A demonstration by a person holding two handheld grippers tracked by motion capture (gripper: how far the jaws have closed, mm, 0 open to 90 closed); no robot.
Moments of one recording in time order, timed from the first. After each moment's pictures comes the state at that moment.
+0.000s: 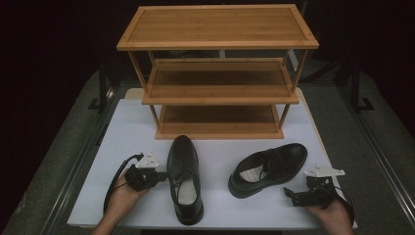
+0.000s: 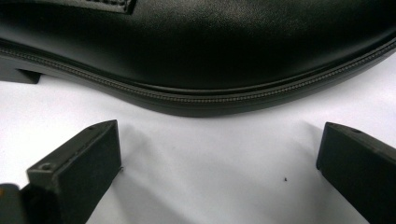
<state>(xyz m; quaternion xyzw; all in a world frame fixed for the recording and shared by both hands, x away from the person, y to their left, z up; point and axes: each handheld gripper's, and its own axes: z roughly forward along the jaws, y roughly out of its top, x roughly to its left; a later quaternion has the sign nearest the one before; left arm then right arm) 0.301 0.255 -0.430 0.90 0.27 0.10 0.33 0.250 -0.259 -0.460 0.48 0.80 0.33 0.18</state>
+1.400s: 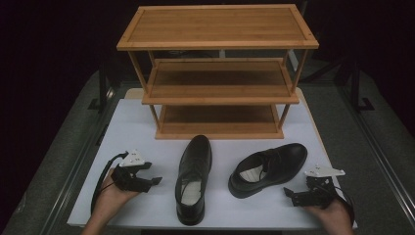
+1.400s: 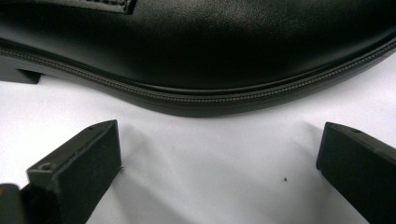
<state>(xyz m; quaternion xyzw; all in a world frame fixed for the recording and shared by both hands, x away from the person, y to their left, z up) 0.291 0.293 -0.418 0.87 0.32 0.12 0.35 0.250 -0.260 -0.460 0.47 0.80 0.33 0.18</state>
